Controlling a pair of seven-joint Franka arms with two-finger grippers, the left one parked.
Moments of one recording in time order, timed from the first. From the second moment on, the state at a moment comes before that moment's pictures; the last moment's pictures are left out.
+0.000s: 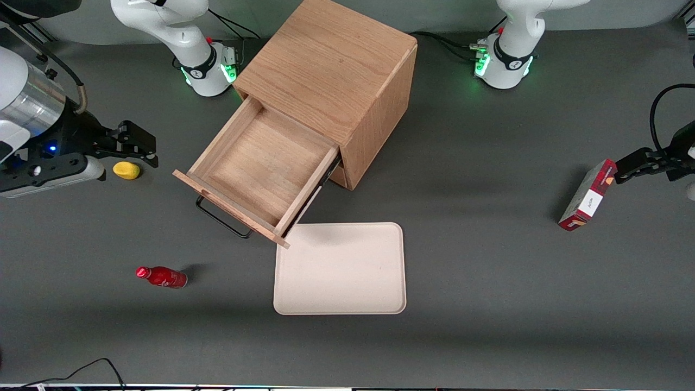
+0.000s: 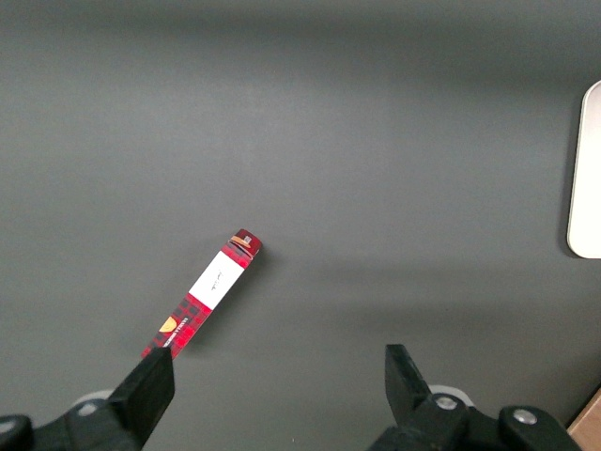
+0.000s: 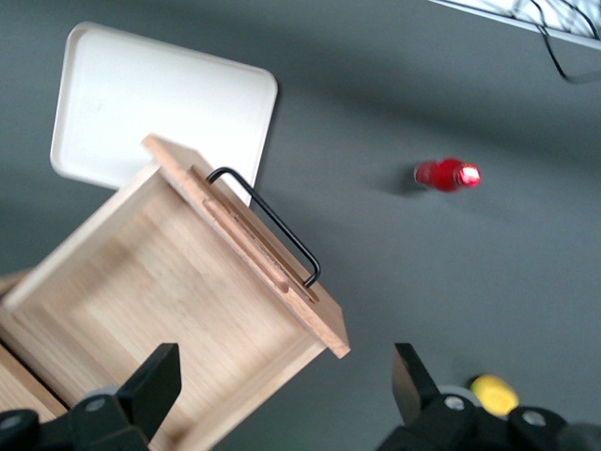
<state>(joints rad) 0.16 0.34 0.12 -0.96 -0.01 1.30 -0.05</state>
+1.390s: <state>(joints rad) 0.13 0.56 0.11 -0.97 0.05 1.27 -0.69</state>
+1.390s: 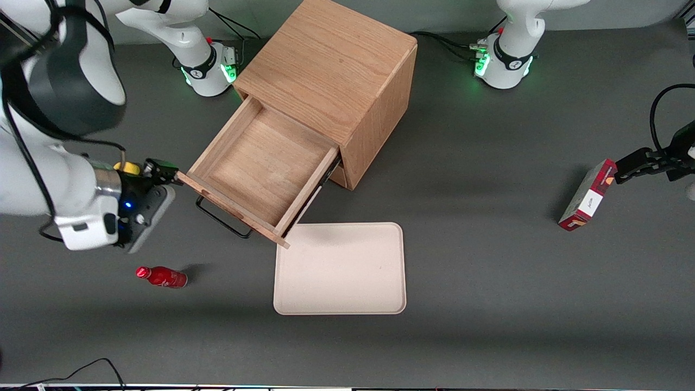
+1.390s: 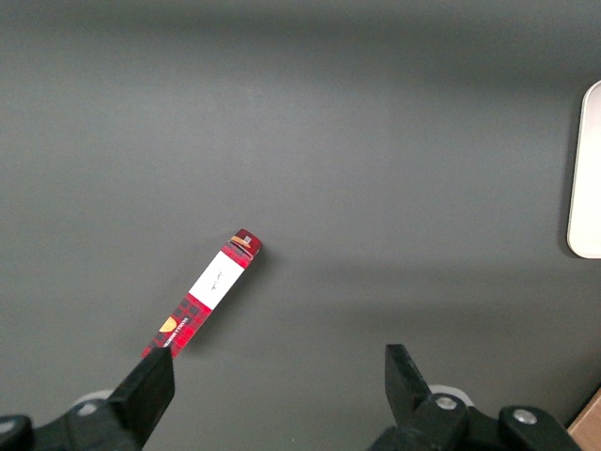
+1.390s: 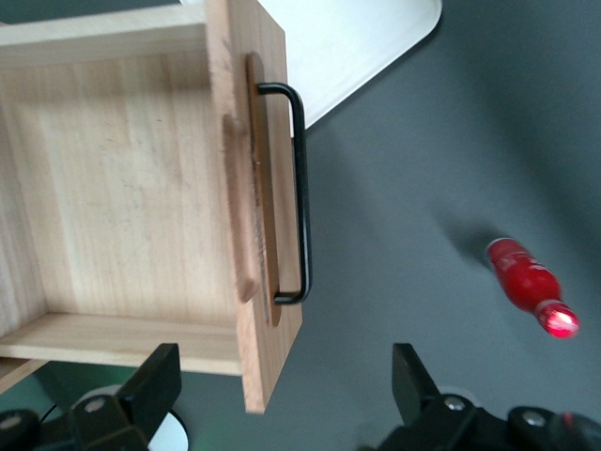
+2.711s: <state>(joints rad) 0.12 0.70 0.11 -1.05 0.16 1.44 -0.65</state>
